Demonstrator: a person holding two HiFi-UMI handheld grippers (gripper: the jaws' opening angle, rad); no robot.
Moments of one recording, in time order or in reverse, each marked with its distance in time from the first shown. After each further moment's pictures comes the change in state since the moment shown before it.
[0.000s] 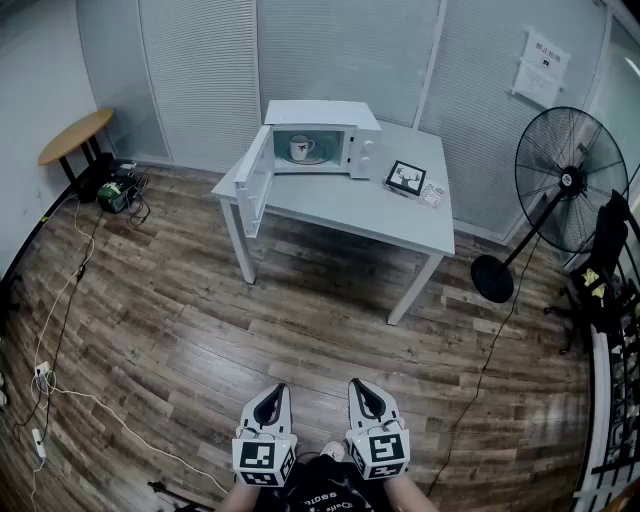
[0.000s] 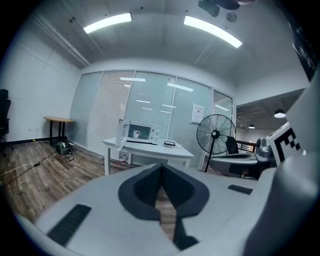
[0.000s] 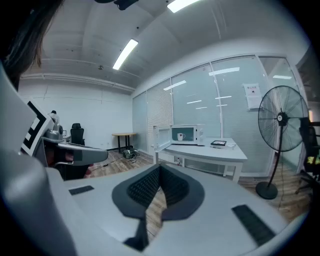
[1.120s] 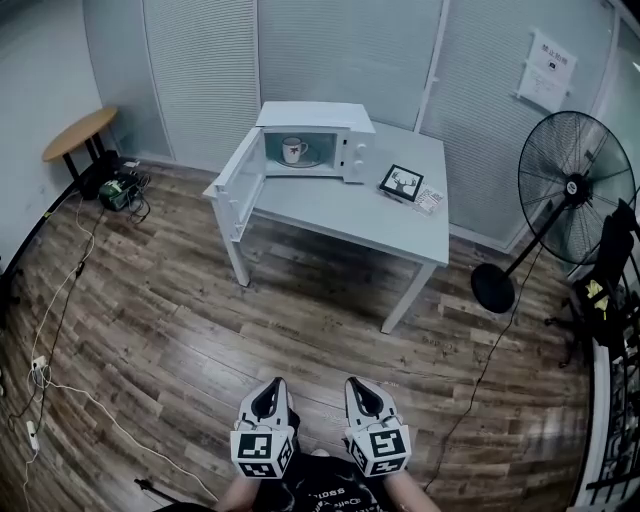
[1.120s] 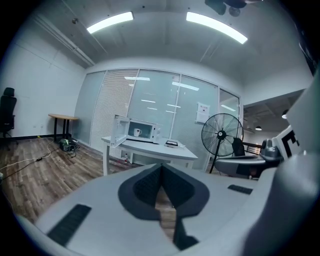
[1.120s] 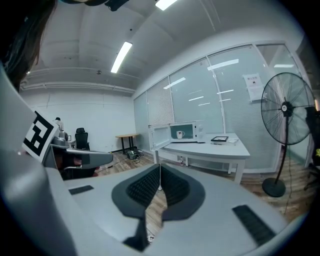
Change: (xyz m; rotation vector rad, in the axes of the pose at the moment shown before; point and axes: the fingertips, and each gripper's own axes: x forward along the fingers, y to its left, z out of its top) left arm 0.065 -0.036 -0.009 -0.036 -0.003 0.052; right arm 0.015 -0.070 -0.012 0.046 0.007 0.063
